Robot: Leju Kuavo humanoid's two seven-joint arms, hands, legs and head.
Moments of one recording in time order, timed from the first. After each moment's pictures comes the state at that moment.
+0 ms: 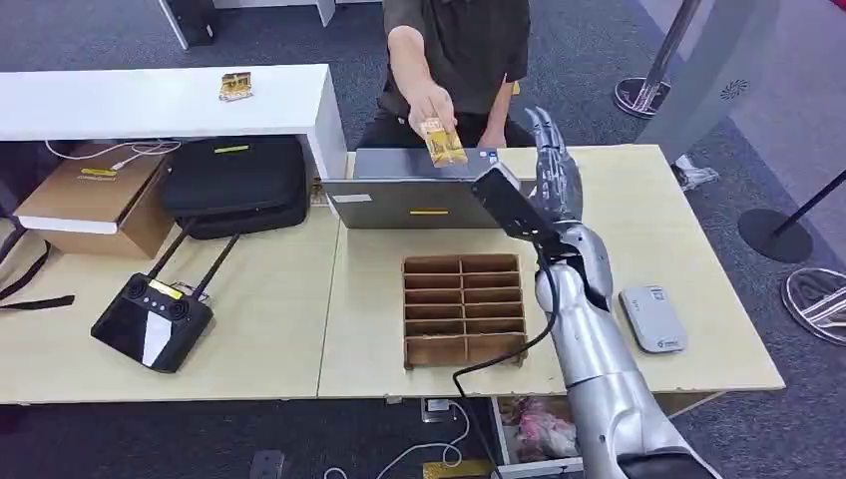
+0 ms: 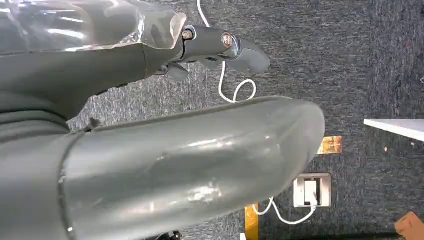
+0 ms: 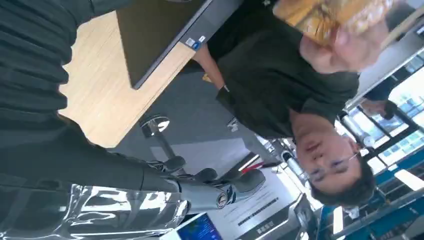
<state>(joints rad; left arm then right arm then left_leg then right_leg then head) -0.17 -0.26 0.96 -0.22 -0.83 0.21 -0.50 -0.67 0.17 0.17 -0.99 0.86 -0.30 -0.16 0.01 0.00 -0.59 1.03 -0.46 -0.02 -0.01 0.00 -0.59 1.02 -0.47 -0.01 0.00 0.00</state>
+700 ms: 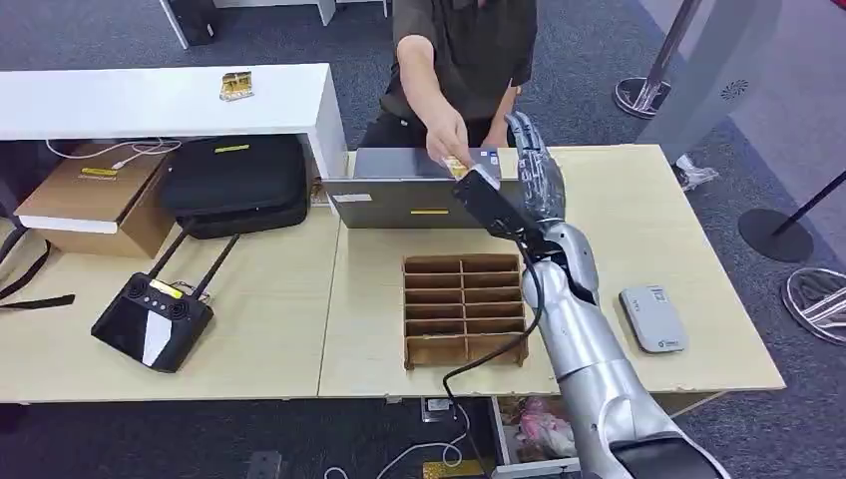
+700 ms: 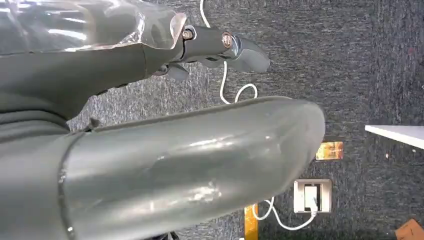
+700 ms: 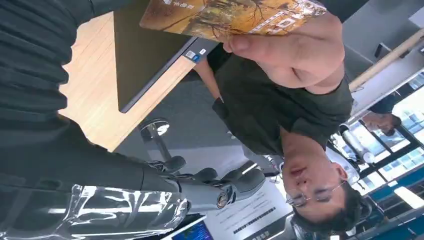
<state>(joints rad) -0.17 -0.25 0.96 -0.22 -0.82 0.23 -0.50 -0.70 0.18 0.20 -0.90 0.87 -0.33 -0.16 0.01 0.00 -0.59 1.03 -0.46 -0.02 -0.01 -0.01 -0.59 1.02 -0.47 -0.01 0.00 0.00</state>
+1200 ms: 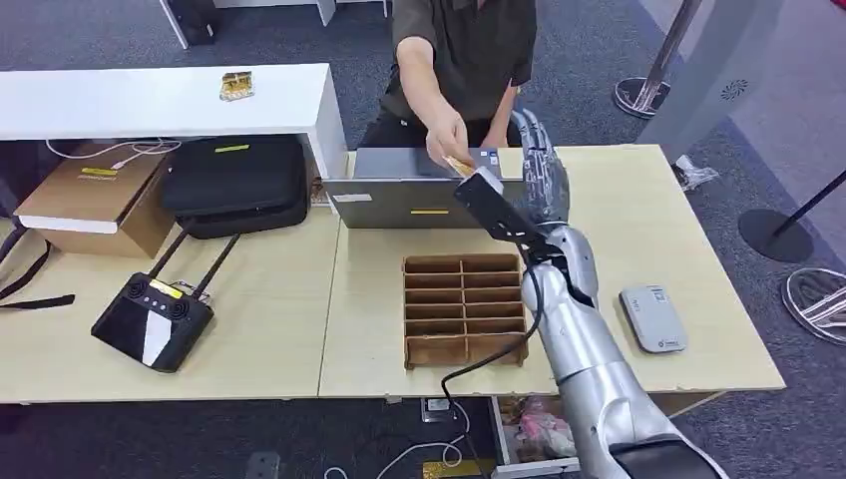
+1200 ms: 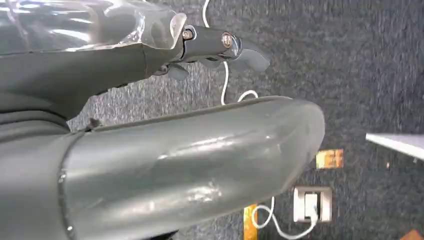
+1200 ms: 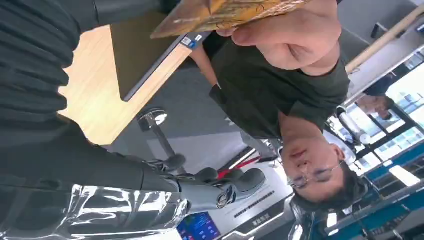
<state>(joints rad) -0.17 -0.25 0.96 -0.22 -0.81 0.27 -0.51 -0.69 0.18 0.20 -0.90 0.87 -0.42 -0.19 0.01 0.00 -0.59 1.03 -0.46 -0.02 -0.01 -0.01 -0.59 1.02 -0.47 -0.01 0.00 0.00</state>
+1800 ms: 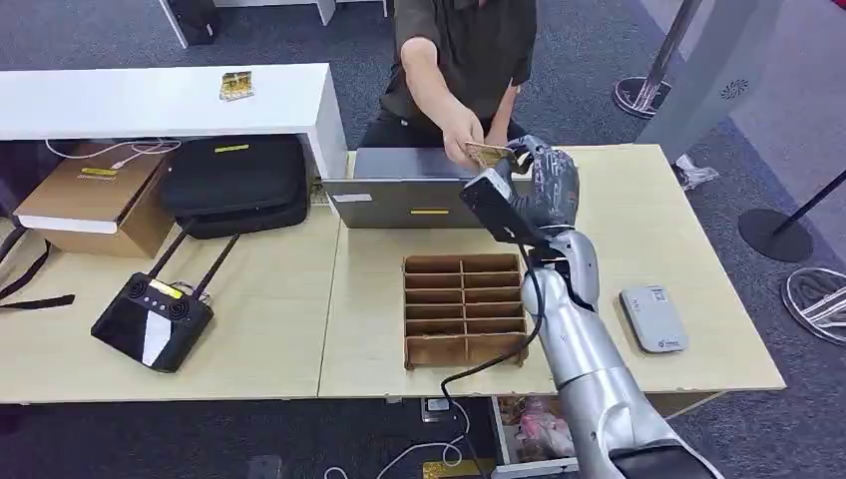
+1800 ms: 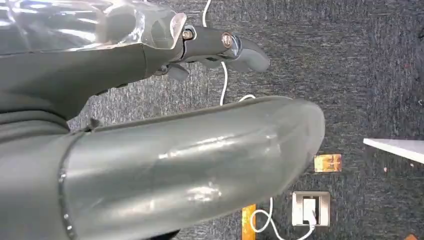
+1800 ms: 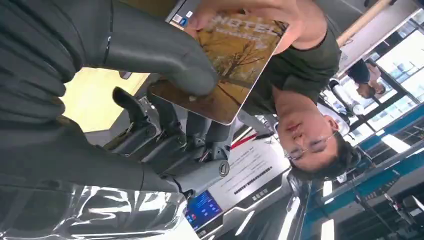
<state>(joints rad) -0.16 -0.26 0.94 -0.22 -0.79 0.29 -0.53 -0.67 0.18 0.20 -0.92 0.86 -0.51 -0.21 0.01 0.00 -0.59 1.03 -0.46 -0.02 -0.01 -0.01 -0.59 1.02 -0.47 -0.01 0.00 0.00</state>
